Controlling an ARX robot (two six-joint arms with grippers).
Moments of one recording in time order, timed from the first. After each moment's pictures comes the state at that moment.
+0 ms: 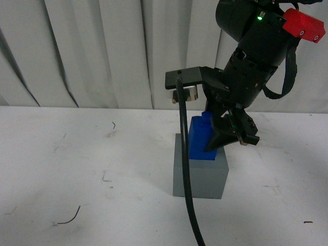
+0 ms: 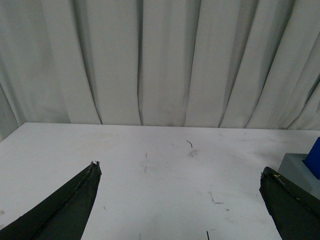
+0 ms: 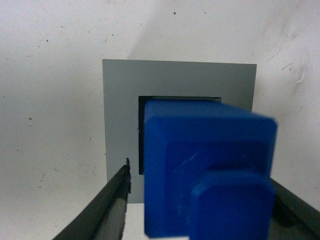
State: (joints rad) left arm 0.00 0.01 0.01 0.00 0.00 0.00; right arm 0.33 2.29 1.93 -0.98 -0.27 -1.25
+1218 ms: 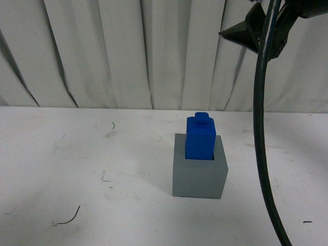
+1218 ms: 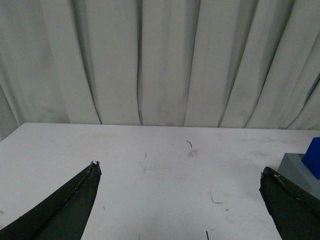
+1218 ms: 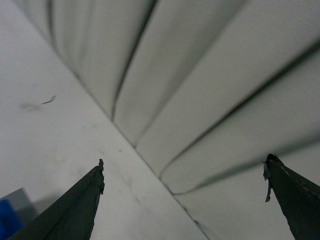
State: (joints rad) left arm 0.00 0.01 0.01 0.00 0.00 0.00; right arm 0.17 1.79 1.27 0.18 -0.45 -0.72
